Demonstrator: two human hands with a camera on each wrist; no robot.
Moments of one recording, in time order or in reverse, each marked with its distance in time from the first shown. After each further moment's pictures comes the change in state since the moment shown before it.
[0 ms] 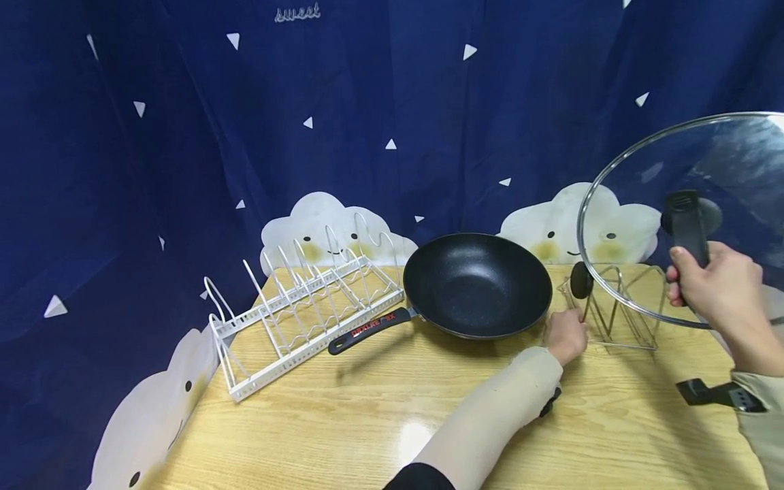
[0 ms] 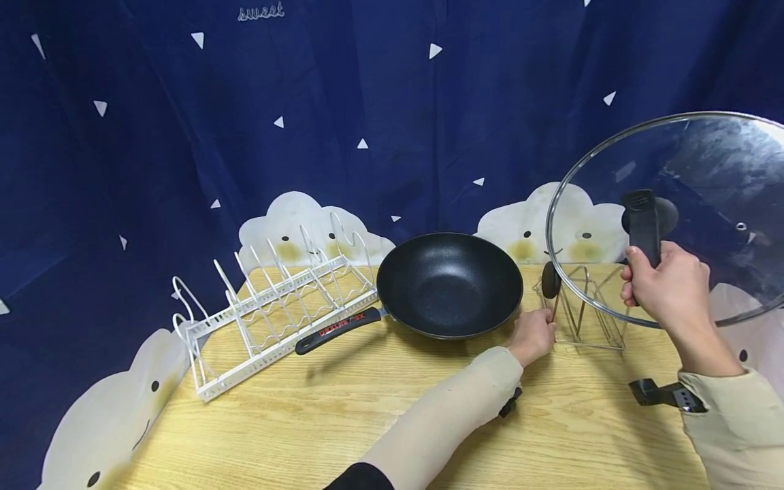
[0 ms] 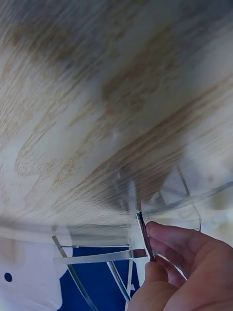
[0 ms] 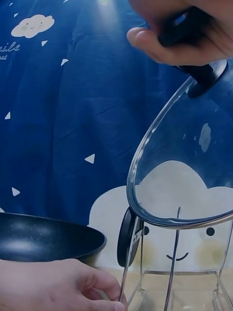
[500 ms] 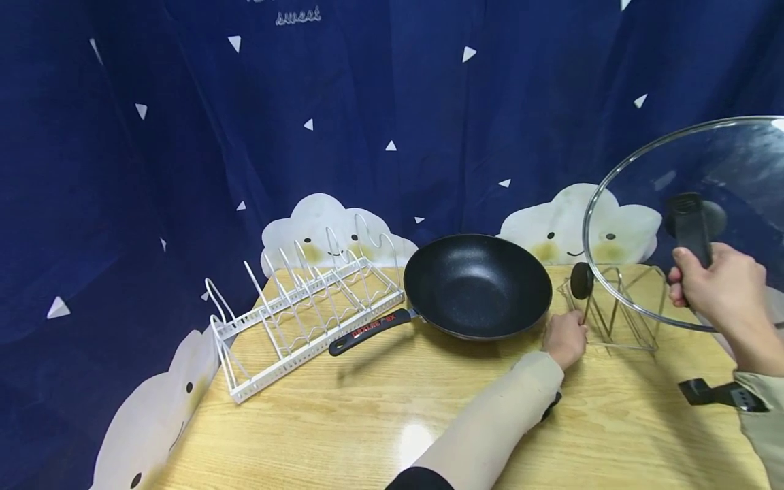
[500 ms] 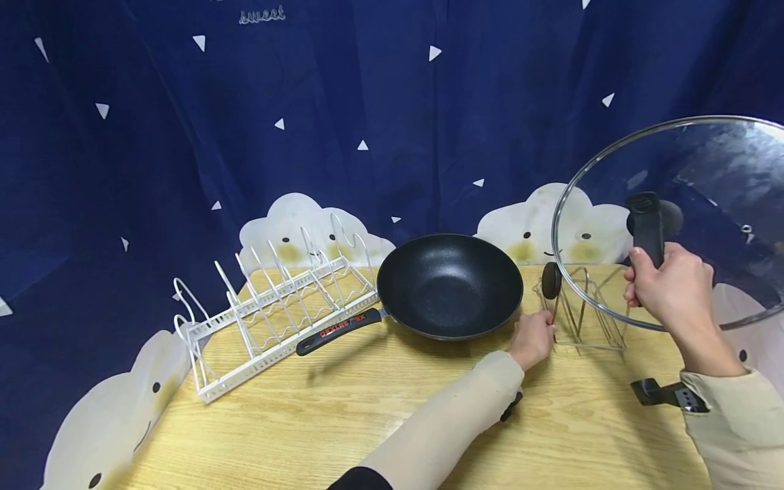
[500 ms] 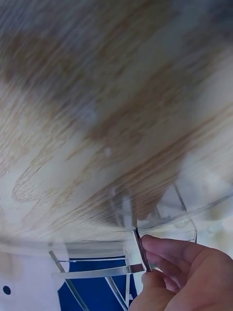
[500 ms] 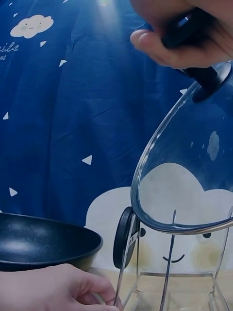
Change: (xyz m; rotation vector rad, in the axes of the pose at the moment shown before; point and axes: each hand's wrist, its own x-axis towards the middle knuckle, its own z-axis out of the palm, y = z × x) left_hand 0.000 -0.005 0.009 -0.073 0.035 0.030; right_hand 0.001 0.002 -0.003 -0.057 0.021 -0.007
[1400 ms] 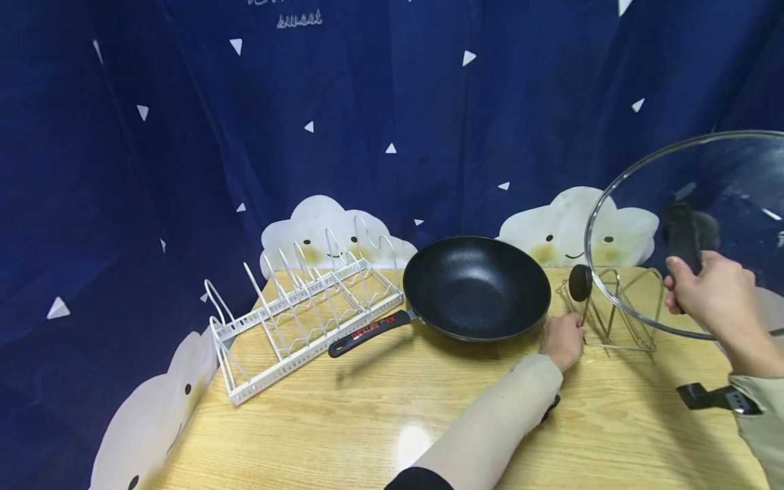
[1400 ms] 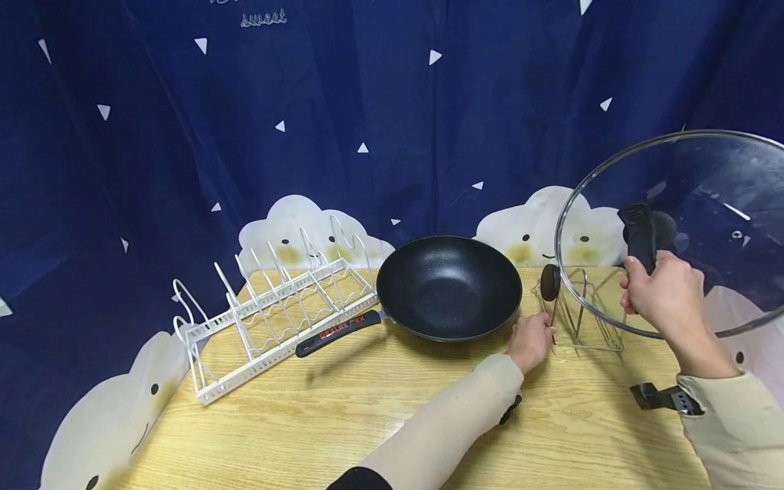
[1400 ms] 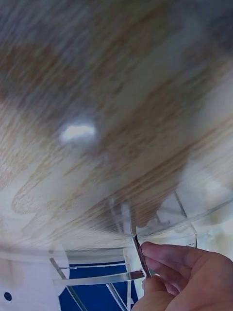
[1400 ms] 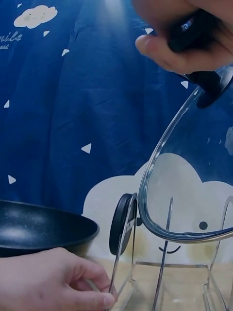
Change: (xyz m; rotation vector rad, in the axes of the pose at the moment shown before) left_hand 0.001 -0.002 0.006 -0.040 0.041 -0.028; right_hand 0.000 0.002 0.001 -0.092 -0.041 -0.011
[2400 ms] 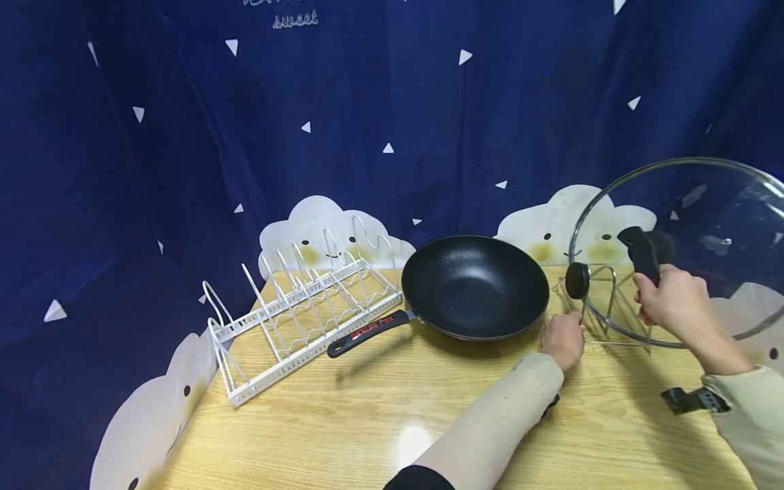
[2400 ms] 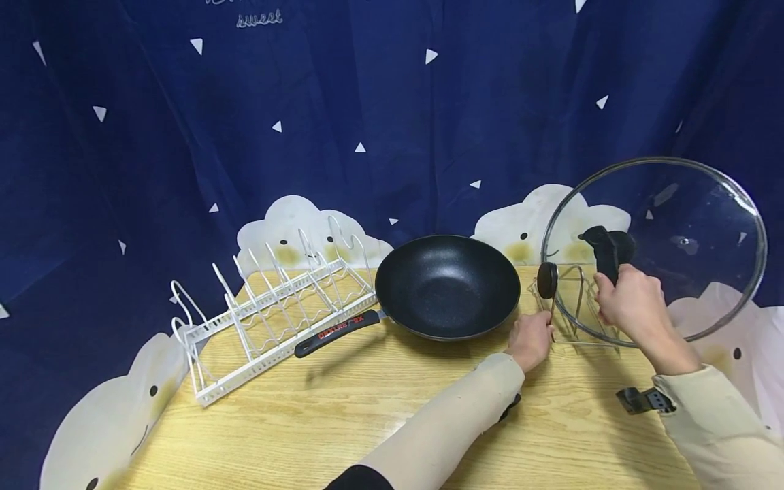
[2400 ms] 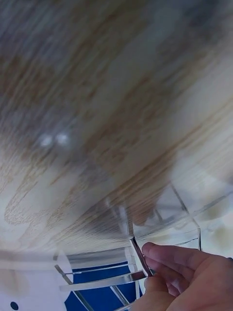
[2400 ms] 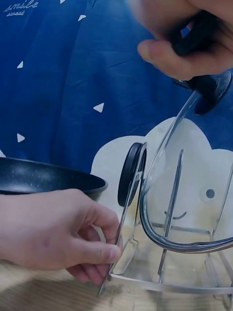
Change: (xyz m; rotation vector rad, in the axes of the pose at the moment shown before) left_hand -0.001 0.004 0.000 0.154 -0.027 0.042; right_hand 0.000 0.016 0.027 -0.127 -0.122 -0.198
